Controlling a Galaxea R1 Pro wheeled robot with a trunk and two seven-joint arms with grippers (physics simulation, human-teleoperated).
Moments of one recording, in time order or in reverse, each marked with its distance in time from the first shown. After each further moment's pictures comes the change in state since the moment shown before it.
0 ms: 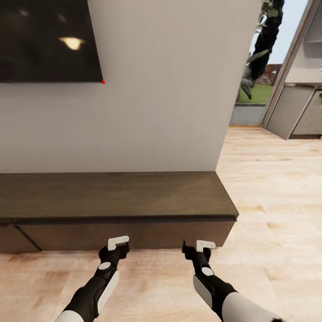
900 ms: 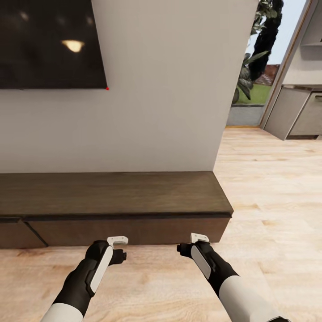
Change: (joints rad) left arm 0.000 -0.004 0.117 -0.341 0.013 0.898 -0.012; right arm -0.031 0.014 -0.229 -0.278 0.008 0.797 -0.012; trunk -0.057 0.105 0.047
